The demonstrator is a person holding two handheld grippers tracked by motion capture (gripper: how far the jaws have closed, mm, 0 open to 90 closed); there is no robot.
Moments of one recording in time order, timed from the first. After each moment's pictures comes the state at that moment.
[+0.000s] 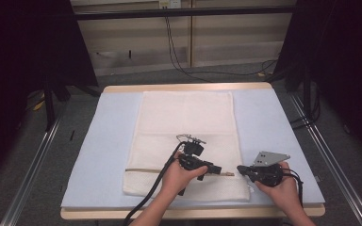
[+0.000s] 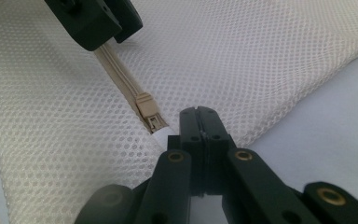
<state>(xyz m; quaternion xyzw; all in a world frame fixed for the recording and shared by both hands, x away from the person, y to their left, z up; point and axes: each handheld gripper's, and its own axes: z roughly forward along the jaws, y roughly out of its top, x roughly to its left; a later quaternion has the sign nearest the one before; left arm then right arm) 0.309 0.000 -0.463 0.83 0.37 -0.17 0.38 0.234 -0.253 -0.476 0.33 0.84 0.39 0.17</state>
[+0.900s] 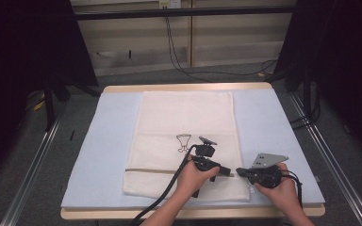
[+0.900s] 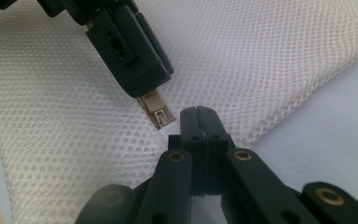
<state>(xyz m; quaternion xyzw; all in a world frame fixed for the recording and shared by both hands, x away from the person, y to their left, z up) 0.308 -0.034 -0.478 0.81 0.41 -0.20 0.37 0.233 -0.252 -0.483 0.33 0.85 0.38 0.15</state>
